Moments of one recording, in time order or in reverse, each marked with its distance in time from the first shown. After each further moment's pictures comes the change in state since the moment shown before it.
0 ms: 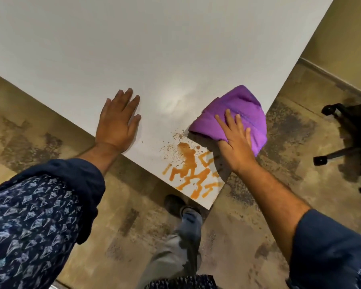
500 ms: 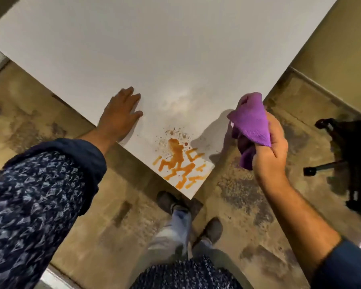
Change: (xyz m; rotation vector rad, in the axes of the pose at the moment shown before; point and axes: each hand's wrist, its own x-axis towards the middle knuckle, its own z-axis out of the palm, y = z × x) left_hand 0.004 0.028 -0.030 -0.162 -0.157 -0.141; right_hand -0.074 0.008 -0.093 0.755 0.492 -0.110
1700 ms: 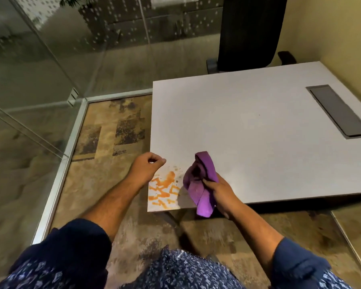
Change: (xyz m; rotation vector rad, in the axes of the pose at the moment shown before) left_hand -0.169 0.336 -0.052 -0.844 0.774 -0.899; right_hand 0.133 -0.054 -0.056 0.010 -1.285 0.215
